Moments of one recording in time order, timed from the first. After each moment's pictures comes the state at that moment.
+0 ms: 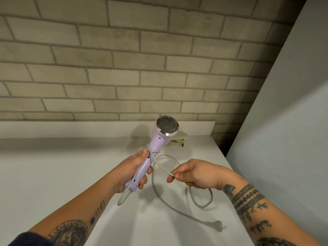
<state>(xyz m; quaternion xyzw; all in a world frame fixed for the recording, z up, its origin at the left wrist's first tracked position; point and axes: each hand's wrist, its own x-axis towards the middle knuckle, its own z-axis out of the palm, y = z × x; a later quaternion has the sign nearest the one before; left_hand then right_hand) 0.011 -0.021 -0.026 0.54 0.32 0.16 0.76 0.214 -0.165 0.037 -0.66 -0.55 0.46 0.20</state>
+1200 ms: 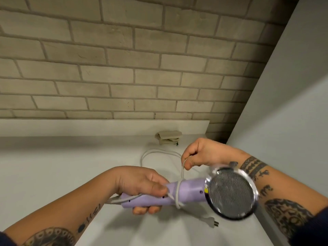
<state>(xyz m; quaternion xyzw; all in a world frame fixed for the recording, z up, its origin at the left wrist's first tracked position) 0.021 -0.055 0.016 0.68 0.05 -0.20 0.71 0.261 -0.153 0.077 -0.67 -0.63 0.36 0.15</state>
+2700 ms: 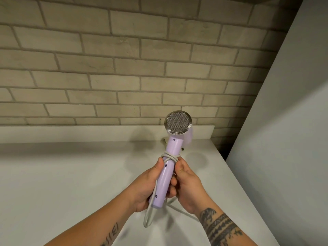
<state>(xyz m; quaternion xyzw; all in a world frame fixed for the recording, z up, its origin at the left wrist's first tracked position) 0.033 -0.083 -0.014 0.54 0.26 0.14 0.79 0.153 -0.159 -0.019 -0.48 -0.28 0.51 0.66</state>
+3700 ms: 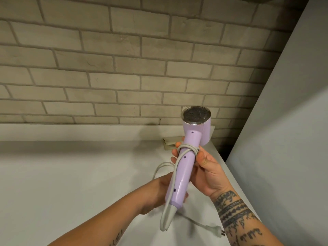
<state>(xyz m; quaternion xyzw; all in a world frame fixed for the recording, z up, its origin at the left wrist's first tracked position) 0.046 -0.092 -0.013 0.64 0.22 0.08 0.73 0.214 -0.157 0.010 -0.28 -0.36 0.55 0.70</state>
